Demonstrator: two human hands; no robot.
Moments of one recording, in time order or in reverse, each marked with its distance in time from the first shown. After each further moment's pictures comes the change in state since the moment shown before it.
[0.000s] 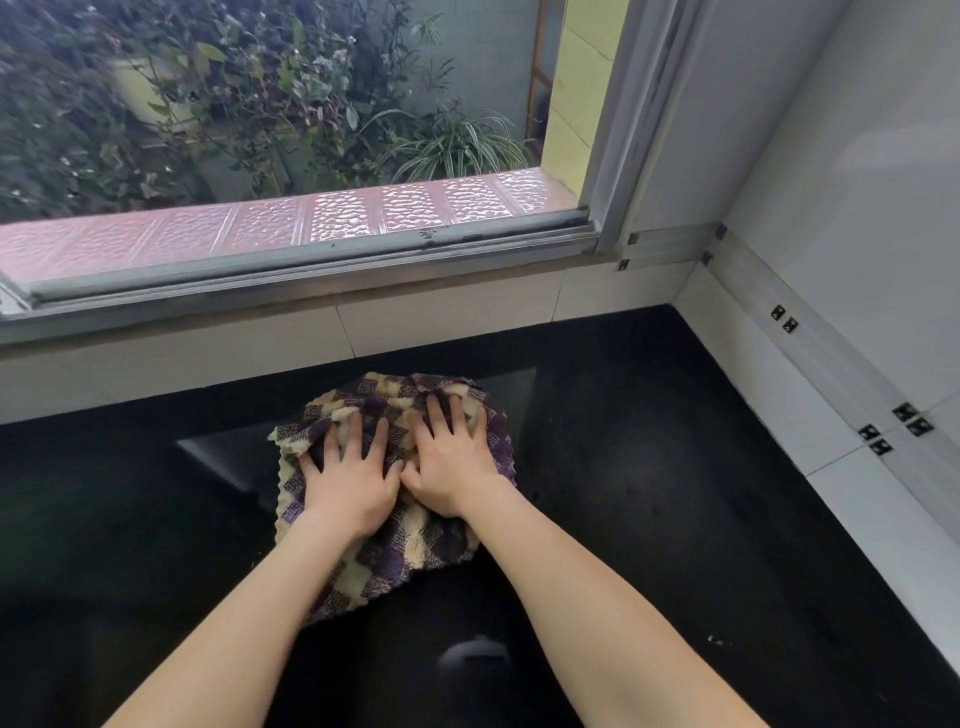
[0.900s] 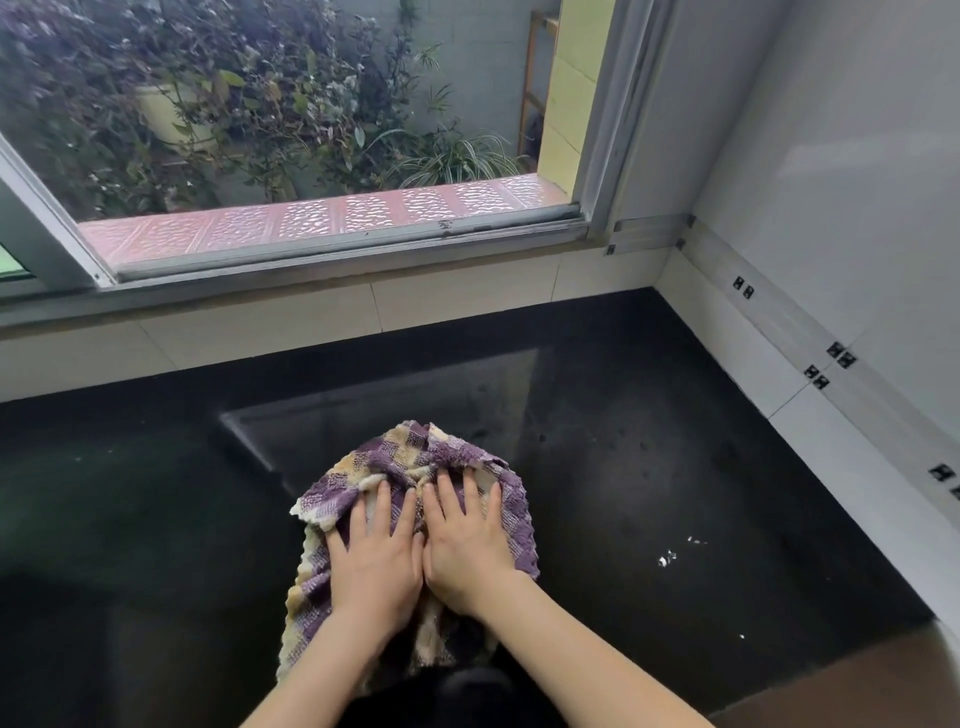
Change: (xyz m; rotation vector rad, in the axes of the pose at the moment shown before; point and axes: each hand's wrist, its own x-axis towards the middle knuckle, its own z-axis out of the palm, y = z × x) left_hand -0.153 -0.016 0.057 -0.043 0.090 0.088; right_hand -0.146 -0.077 0.056 0.023 0.010 0.103
